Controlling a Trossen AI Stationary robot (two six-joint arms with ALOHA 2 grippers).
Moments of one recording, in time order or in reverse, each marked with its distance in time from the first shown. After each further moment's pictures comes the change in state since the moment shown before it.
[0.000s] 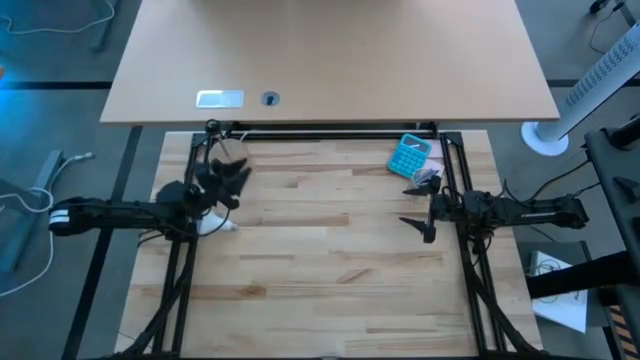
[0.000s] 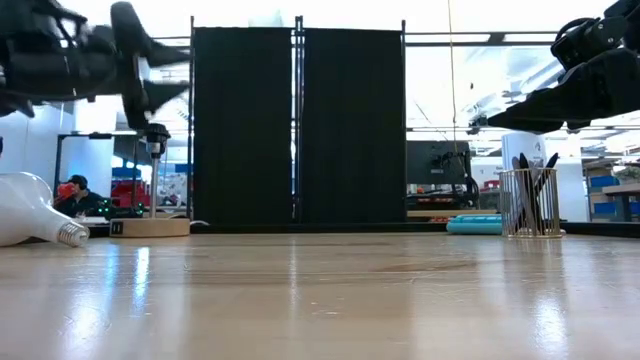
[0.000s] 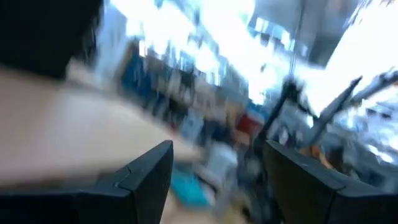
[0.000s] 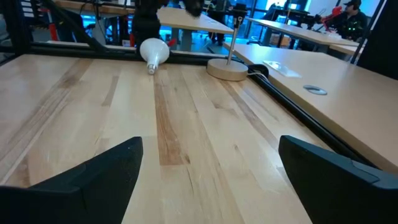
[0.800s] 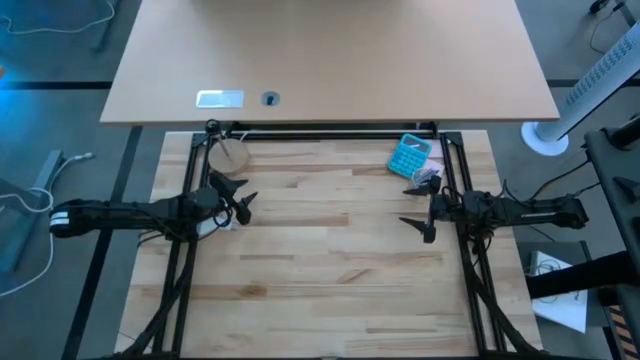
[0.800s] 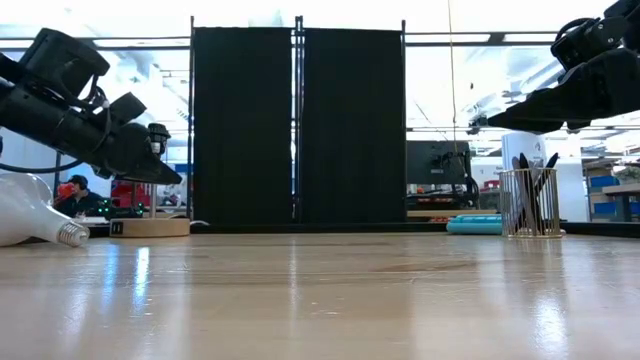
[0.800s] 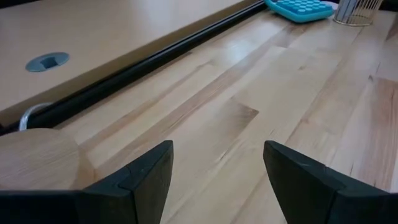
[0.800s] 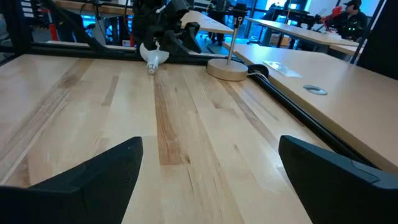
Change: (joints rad) left arm 0.000 -0.057 0.000 -0.858 -0.103 0.181; right arm 0.000 0.000 0.000 0.000 0.000 0.000
